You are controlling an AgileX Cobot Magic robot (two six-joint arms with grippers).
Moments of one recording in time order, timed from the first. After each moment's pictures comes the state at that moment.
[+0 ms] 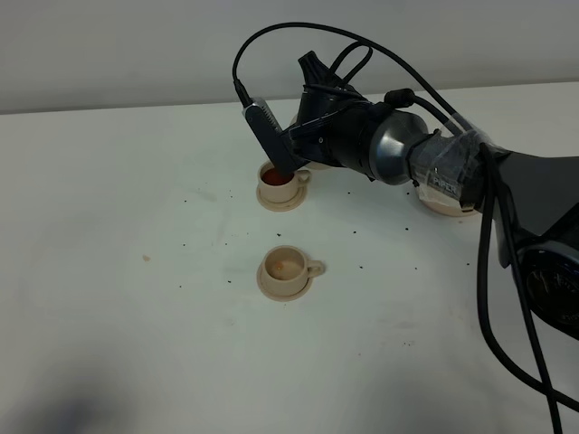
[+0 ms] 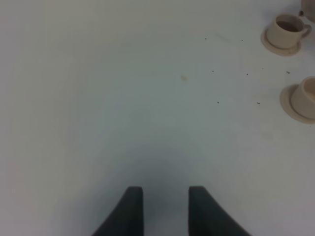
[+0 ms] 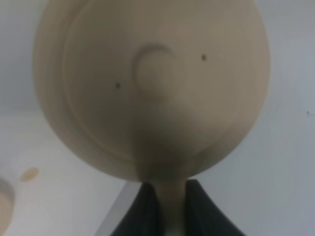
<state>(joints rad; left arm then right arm) 0.07 0.08 -0.50 -0.06 1.04 -0.01 0.79 2.33 -1.90 -0.94 0.76 -0.83</state>
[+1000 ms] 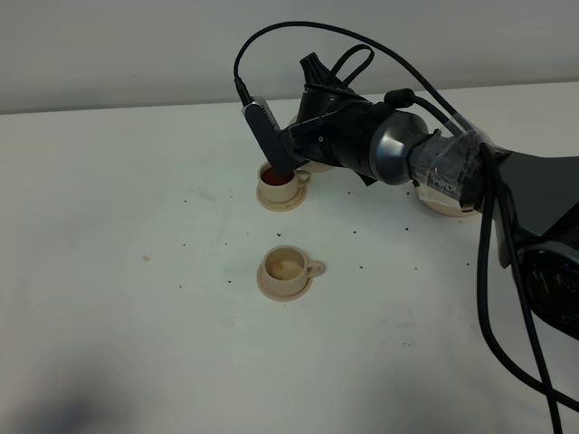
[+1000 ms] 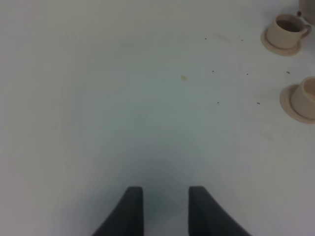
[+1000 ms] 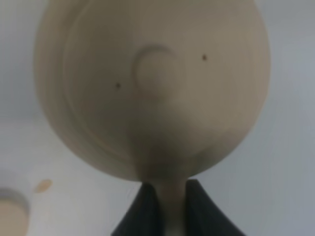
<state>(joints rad) 0.07 0.08 -0.50 -0.06 1.04 -0.01 0.79 2.33 -1.90 -0.90 0.76 -0.78</state>
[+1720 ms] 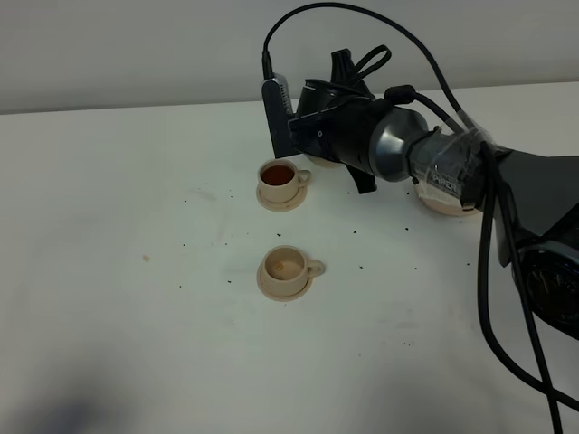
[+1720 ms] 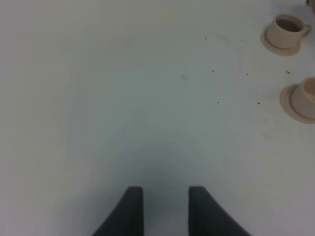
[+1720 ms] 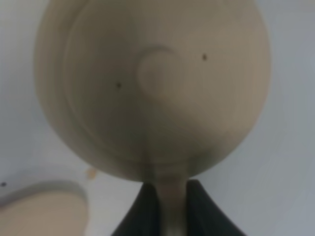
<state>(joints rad) 0.07 0.08 -0.50 -0.06 1.04 -0.01 0.79 2.33 -1.94 -0.87 0.91 -0.52</state>
